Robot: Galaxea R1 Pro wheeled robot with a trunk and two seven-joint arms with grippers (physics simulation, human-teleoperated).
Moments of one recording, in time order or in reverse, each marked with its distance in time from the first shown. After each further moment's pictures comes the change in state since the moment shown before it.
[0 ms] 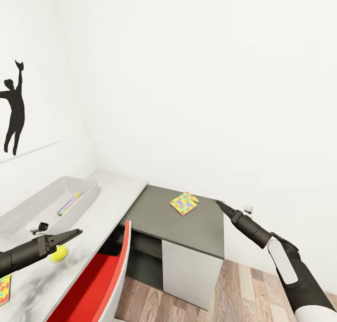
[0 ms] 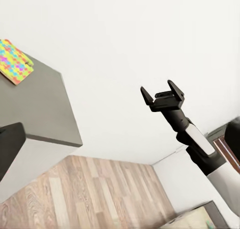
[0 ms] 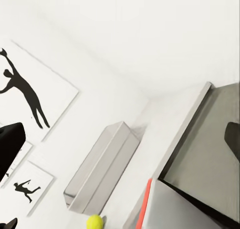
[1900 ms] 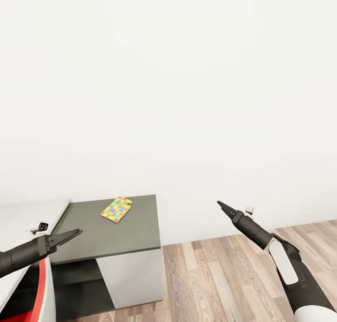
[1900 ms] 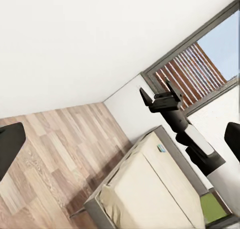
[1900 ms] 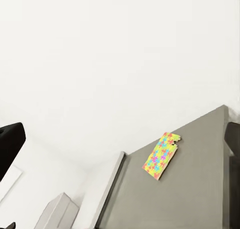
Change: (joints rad) left arm 0.000 -0.001 0.000 -0.002 0.000 0.000 0.000; right arm 0.000 0.003 -0.016 0.014 0.000 0.000 -0.002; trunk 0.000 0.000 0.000
